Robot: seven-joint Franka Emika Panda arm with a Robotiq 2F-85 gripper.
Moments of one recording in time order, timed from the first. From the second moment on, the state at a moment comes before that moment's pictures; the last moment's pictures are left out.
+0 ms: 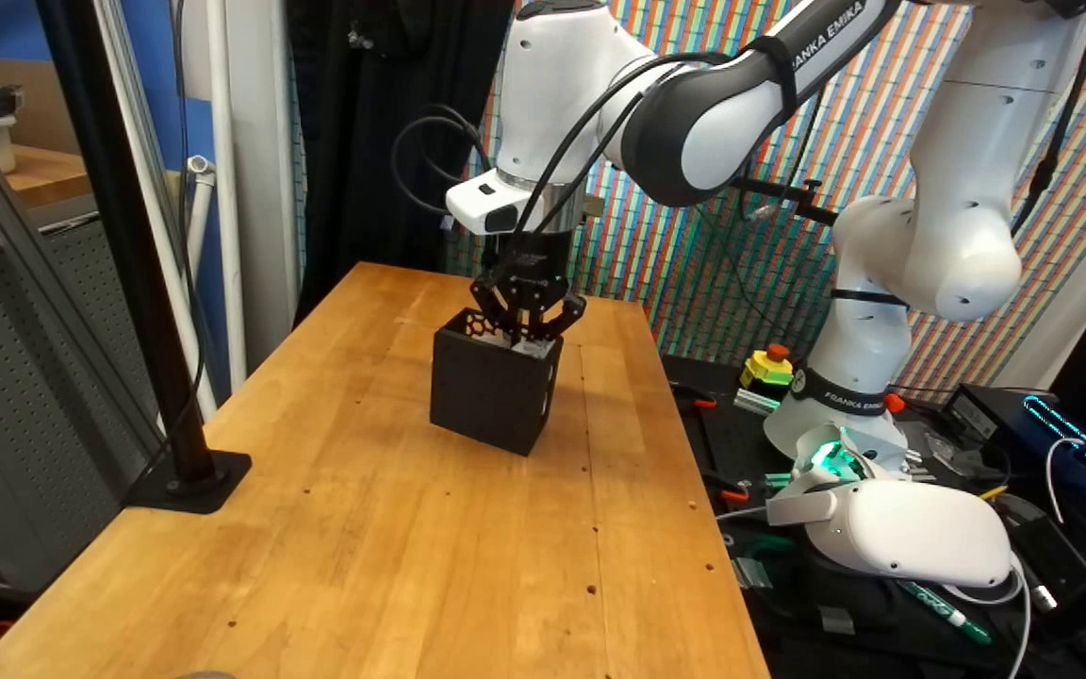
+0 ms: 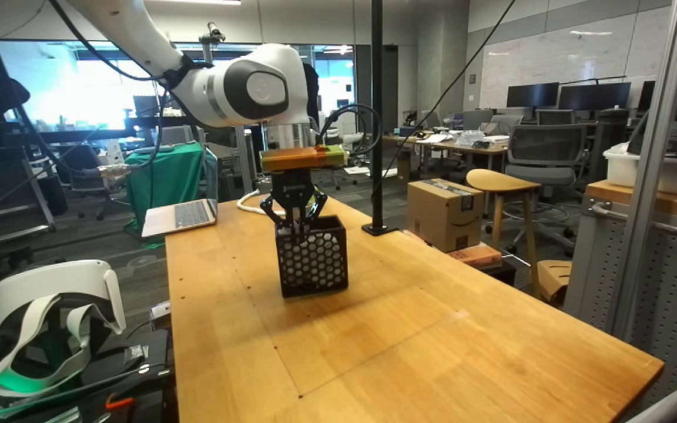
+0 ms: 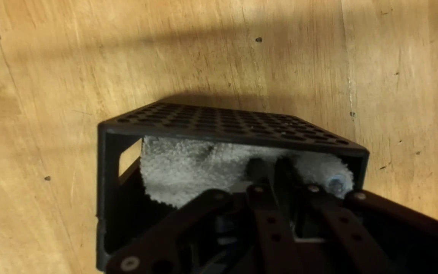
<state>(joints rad) 0.20 0.04 0.19 -2.25 -0.14 2.24 -1.00</state>
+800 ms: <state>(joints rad) 0.14 0.29 0.18 -2.01 -0.11 2.16 -0.98</state>
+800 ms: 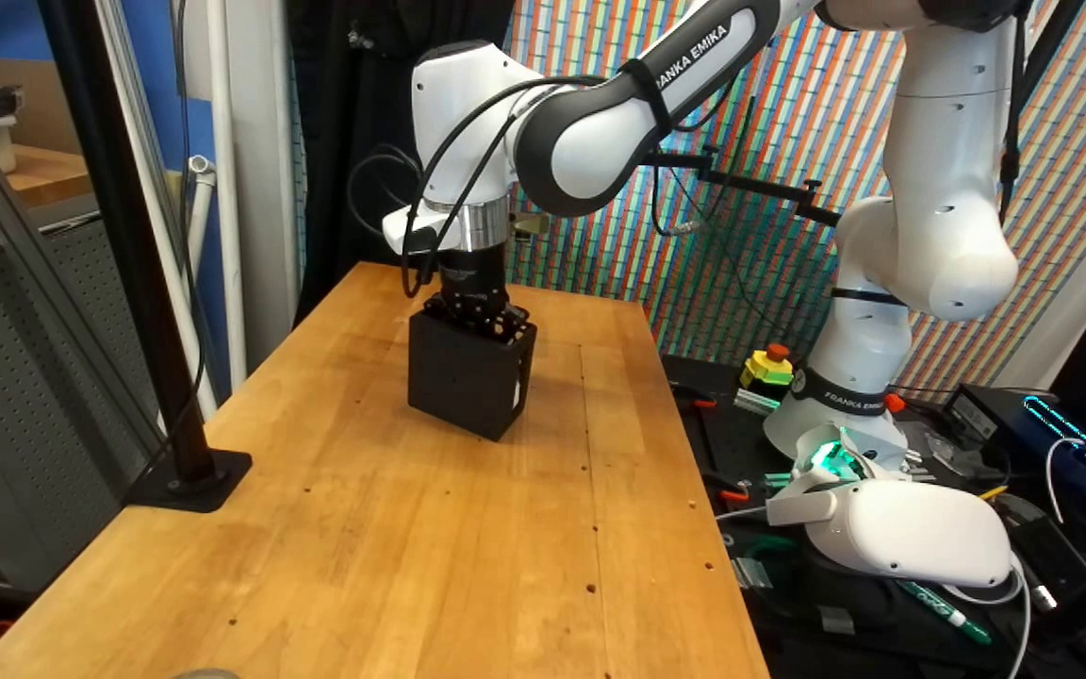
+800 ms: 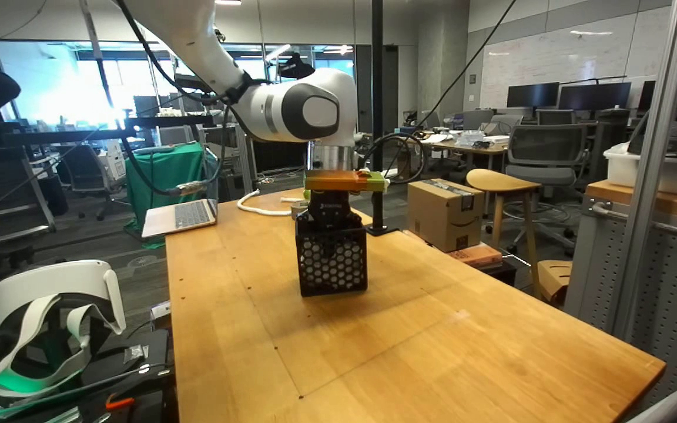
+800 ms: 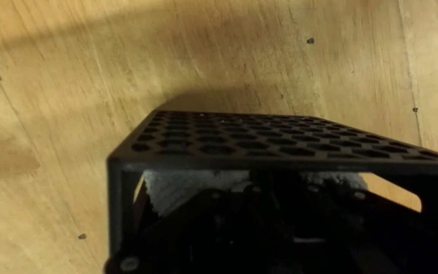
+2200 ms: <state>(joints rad) 0.18 -0.06 0.21 -2.17 -0.25 2.14 -0.88</state>
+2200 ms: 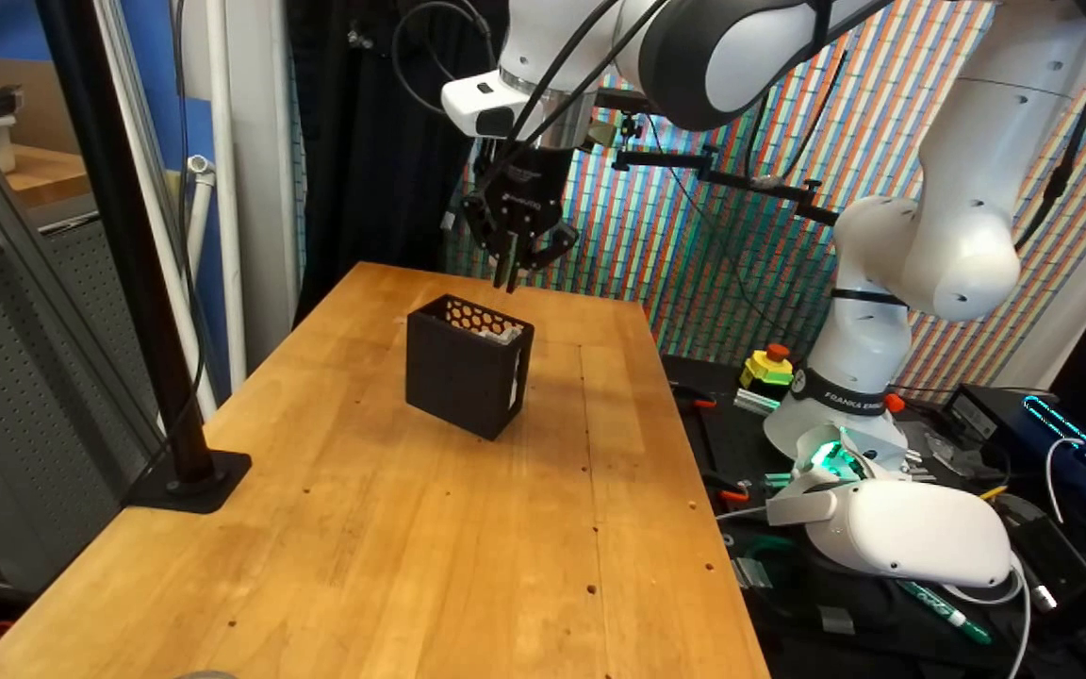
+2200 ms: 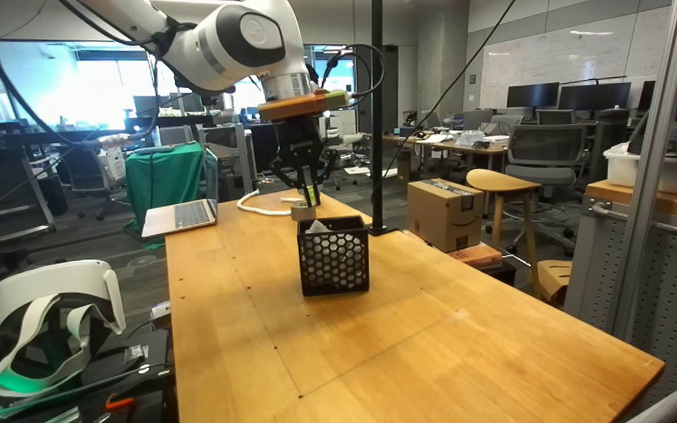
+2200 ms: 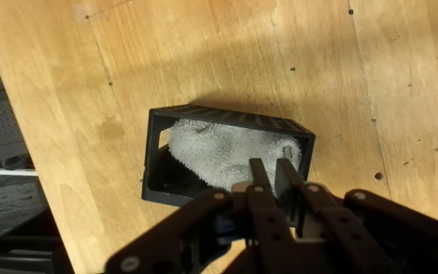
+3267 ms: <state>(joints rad) 0.21 0.03 0.21 -2.24 -0.35 2.29 -0.66</state>
